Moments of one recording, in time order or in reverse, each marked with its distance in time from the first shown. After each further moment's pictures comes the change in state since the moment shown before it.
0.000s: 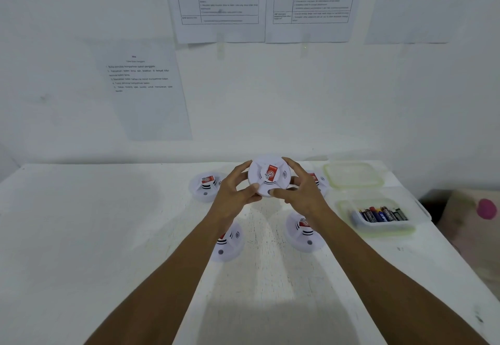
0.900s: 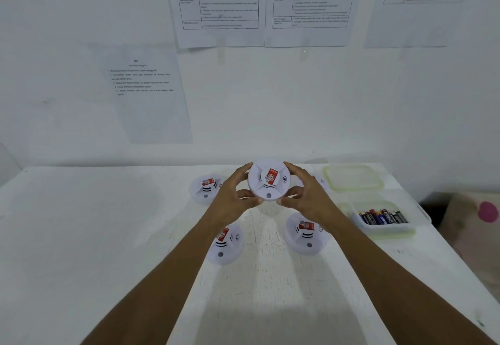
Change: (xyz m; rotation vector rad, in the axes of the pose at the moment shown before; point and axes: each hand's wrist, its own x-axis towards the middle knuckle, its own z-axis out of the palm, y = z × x) left_hand -0.002 0.007 -0.005 0.200 -0.102 0.022; right_hand -0.001 0.007 -0.019 -0.184 -0.104 -0.028
